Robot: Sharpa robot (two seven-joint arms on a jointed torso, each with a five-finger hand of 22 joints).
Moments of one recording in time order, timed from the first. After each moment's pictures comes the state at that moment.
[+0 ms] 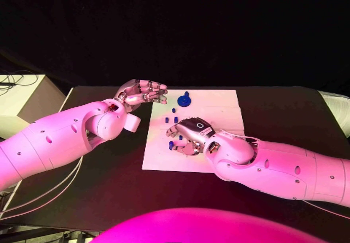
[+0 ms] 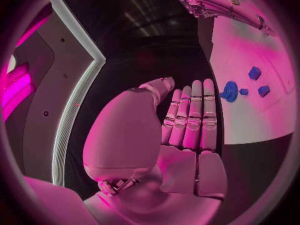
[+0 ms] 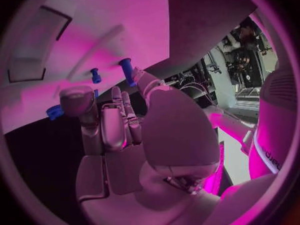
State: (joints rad) left arm 0.91 -0.85 0.28 1.43 -0.30 -0.12 0.27; left_hand 1.47 -0.20 0.47 0.12 0.24 0.92 0.19 0.22 0.27 1.07 0.15 0.12 0.07 1.05 0.11 0.28 0.40 0.18 0.91 0.20 0.37 0.38; right arm 1.09 -0.55 -0.19 1.57 -1.73 -0.46 -0.22; right_hand 1.38 -0.21 0.33 0.09 0.14 0.90 0.13 0.07 0.41 1.00 0.10 0.14 0.07 1.47 0.00 1.31 1.13 0.11 1.42 0.10 0.94 0.95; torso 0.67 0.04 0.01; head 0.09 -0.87
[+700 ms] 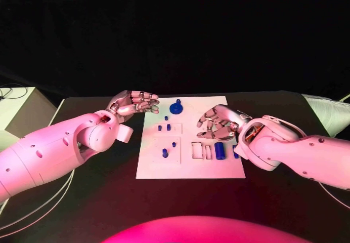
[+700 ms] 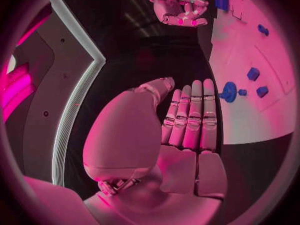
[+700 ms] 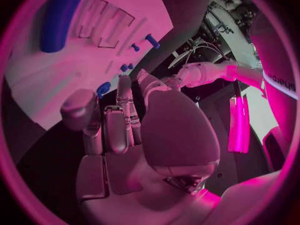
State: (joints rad) left arm 0.89 -0.85 0.28 1.42 -0.30 -0.12 0.27; left_hand 1.47 -0.20 0.47 0.12 0.24 0.91 0.19 0.21 0.27 1.10 0.14 0.12 0.07 1.05 0.10 0.27 0.40 0.18 0.91 0.20 0.37 0.38; right arm 1.21 -0.86 -0.17 1.69 -1.20 -0.43 -0.15; right_hand 1.34 -0.20 0.22 0.27 0.13 0.99 0.12 0.21 0.44 1.29 0.05 0.84 0.70 1.47 -0.04 1.38 1.24 0.11 1.47 0.05 1.05 1.07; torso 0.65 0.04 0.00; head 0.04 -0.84
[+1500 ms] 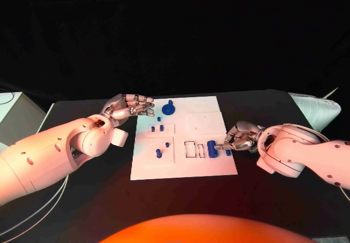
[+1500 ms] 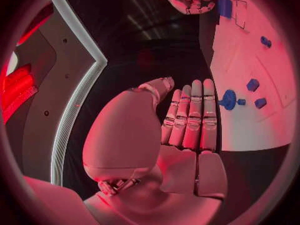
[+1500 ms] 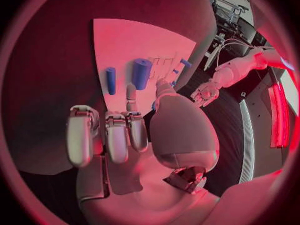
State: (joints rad) left arm 0.87 -0.87 0.28 1.44 -0.30 -0.12 0.27; left_hand 1.47 -0.20 0.47 0.13 0.24 0.91 0.19 0.21 0.27 1.10 0.14 0.12 0.07 1.05 0.10 0.27 0.41 0.18 0.91 0.20 0.37 0.38; right arm 1.19 -1.00 -0.18 1.77 -1.12 -0.27 -0.52; right_hand 1.15 -0.13 -0.06 0.30 0.22 0.99 0.08 0.37 0.56 1.47 0.01 1.52 1.31 1.46 -0.06 1.57 1.31 0.05 1.47 0.04 1.41 1.31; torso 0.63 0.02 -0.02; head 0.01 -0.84
